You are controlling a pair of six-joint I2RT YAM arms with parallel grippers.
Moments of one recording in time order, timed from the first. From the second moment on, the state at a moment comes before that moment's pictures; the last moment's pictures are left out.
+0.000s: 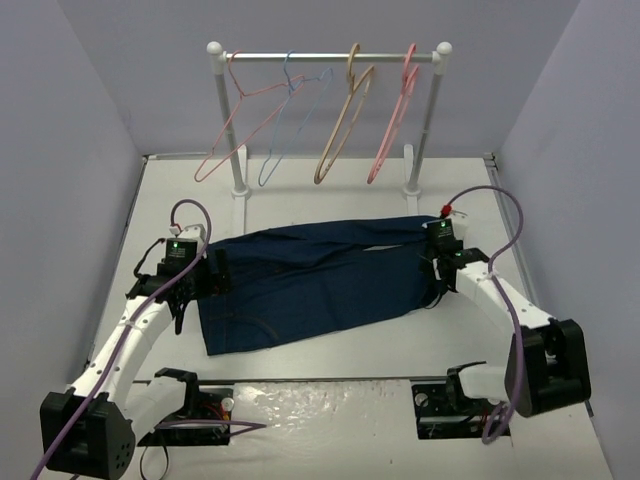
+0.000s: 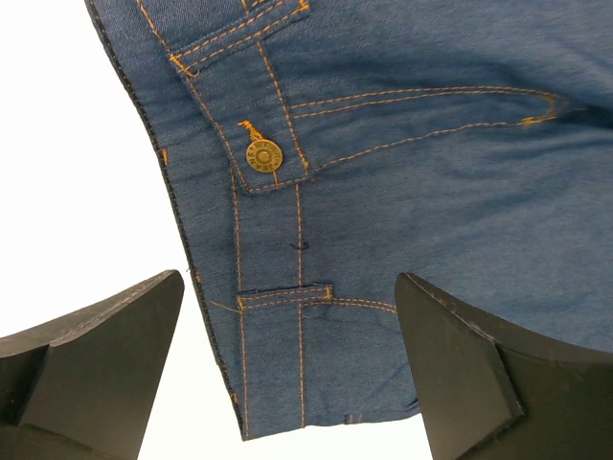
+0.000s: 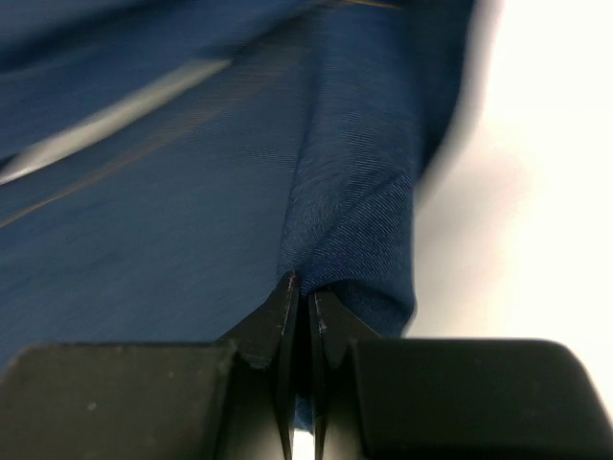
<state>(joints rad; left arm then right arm) -0.16 0.99 0.71 -0.62 -0.04 -0.30 0.20 1.29 0.73 -0.40 0.31 0.48</state>
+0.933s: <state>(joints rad) -0.16 1.00 0.71 -0.62 -0.06 -0.30 0.85 1.31 0.91 -0.50 0.33 0.68</state>
